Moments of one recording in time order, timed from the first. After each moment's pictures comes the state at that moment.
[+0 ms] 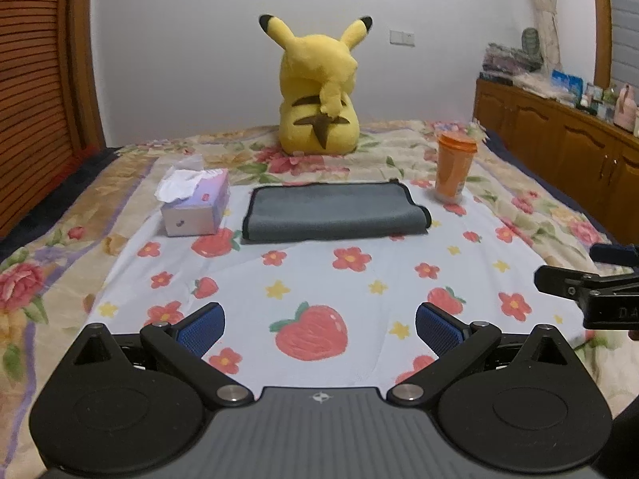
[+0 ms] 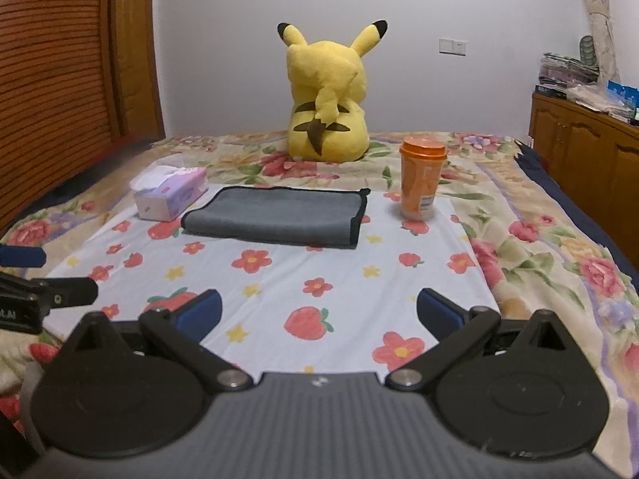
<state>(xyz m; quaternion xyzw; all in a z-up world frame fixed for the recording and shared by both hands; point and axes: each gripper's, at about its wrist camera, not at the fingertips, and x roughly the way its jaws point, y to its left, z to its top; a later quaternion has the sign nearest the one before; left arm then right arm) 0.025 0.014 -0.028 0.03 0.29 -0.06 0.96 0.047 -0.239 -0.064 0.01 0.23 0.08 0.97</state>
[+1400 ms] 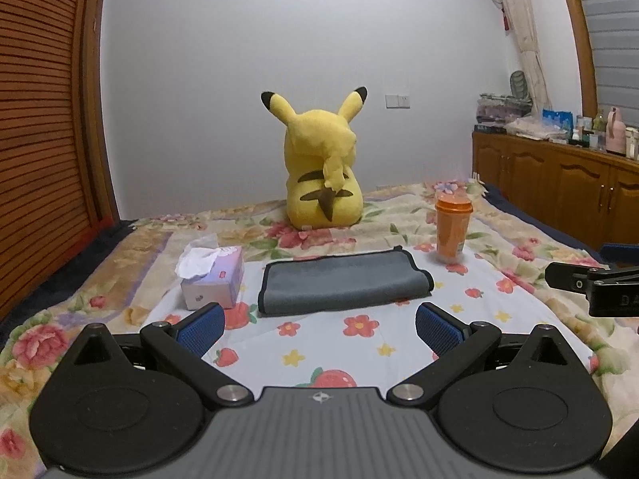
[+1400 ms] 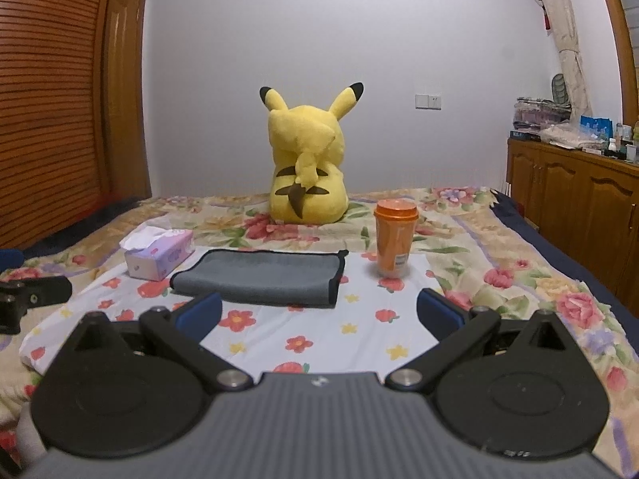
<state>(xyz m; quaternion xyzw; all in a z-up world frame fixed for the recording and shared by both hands) 0.000 0.009 -0.007 0.06 0.18 -0.06 0.98 0.028 -0.252 -0.049 0.02 0.14 0.05 0.99</state>
